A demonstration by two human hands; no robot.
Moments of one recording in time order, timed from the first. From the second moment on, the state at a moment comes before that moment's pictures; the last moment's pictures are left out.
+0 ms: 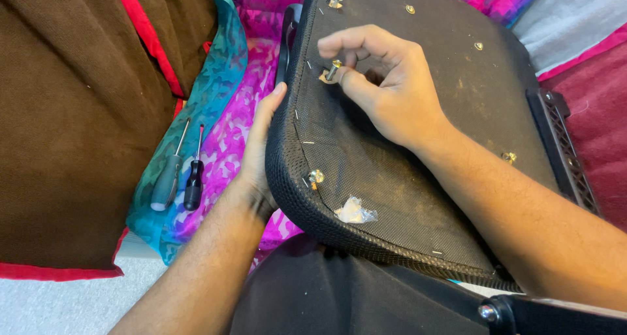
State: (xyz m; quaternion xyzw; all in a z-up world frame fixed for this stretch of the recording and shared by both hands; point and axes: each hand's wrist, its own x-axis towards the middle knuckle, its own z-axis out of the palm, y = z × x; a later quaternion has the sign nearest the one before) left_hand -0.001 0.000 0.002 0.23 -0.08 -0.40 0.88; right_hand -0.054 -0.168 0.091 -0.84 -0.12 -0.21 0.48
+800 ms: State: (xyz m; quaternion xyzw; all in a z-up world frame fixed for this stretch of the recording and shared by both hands) left_hand 0.001 0.000 -0.002 0.24 -0.09 -0.39 0.88; right_hand -0.047 -0.177 0.080 -0.81 -0.17 -0.20 0.52
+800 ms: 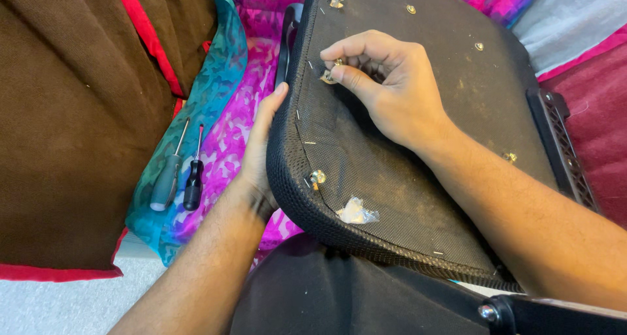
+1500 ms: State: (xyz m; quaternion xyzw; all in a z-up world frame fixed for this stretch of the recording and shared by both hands) left_hand -0.001 0.002 0.001 0.25 -0.07 -0.40 0.88; right_hand -0.045 -0.179 0.078 -0.80 -0.18 -0.19 0.54
